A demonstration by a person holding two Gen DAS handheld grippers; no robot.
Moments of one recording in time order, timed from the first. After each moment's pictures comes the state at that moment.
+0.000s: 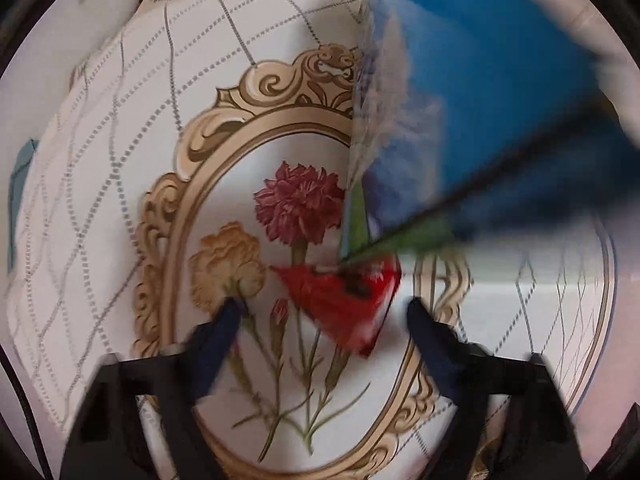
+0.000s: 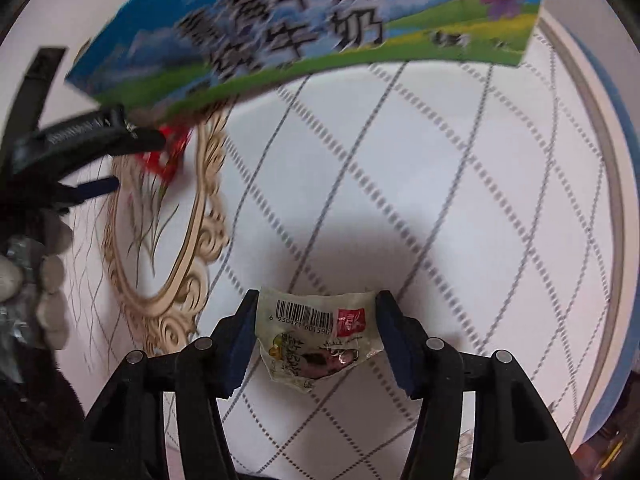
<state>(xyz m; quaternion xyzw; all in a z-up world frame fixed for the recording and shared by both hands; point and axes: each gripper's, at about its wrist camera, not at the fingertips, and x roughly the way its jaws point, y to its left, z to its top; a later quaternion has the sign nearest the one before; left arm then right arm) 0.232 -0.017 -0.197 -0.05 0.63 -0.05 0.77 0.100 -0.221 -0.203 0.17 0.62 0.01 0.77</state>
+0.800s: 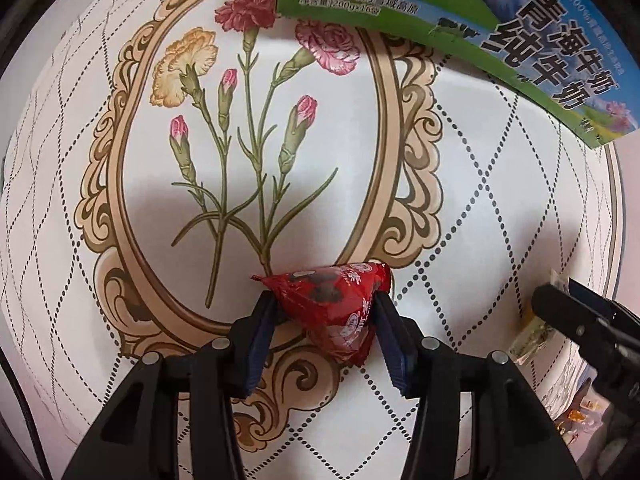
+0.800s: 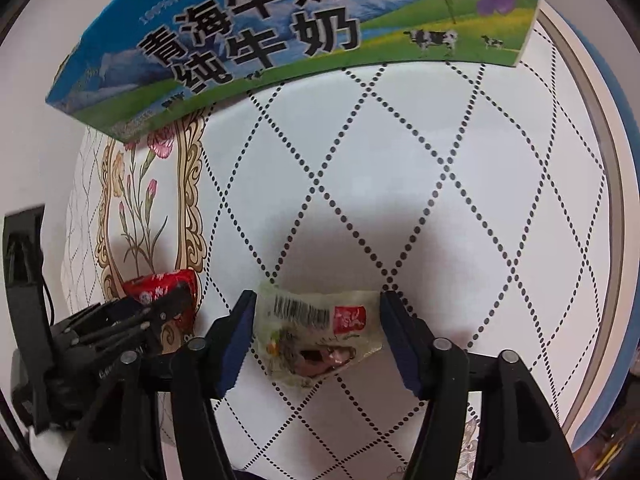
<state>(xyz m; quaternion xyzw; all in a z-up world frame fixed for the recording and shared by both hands) 0.121 -0.044 -0.227 0.01 0.67 -0.08 0.74 0.112 -0.256 -0.210 0.15 0.64 0.03 0.75</state>
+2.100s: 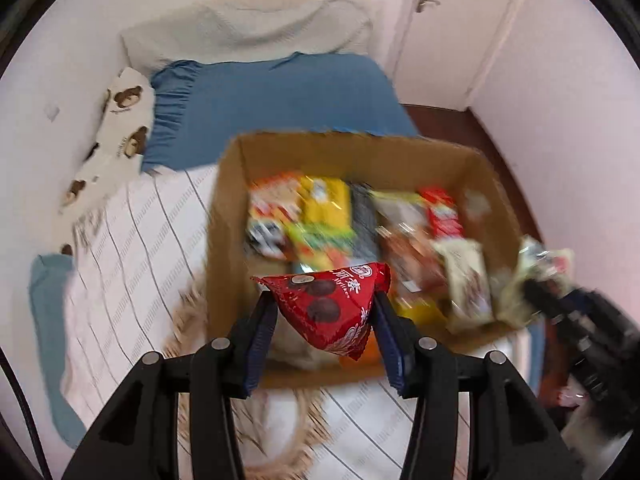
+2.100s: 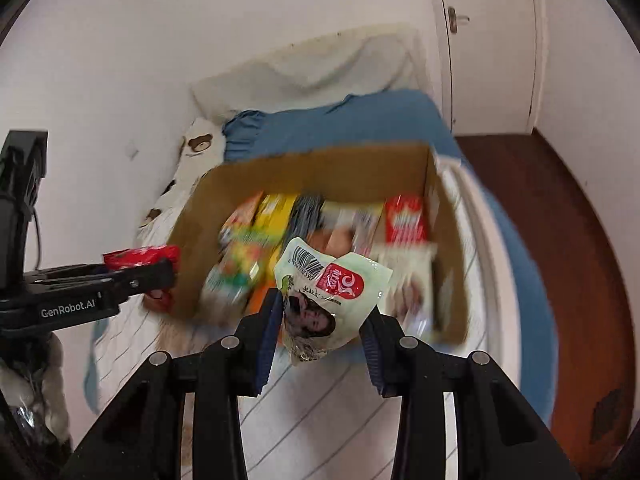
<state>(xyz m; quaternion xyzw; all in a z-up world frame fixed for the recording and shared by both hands) 0.281 -0.119 -0.019 0.04 0.55 -0.11 0.83 0.241 -0.326 -0.029 0.10 0.45 0.06 0.89</state>
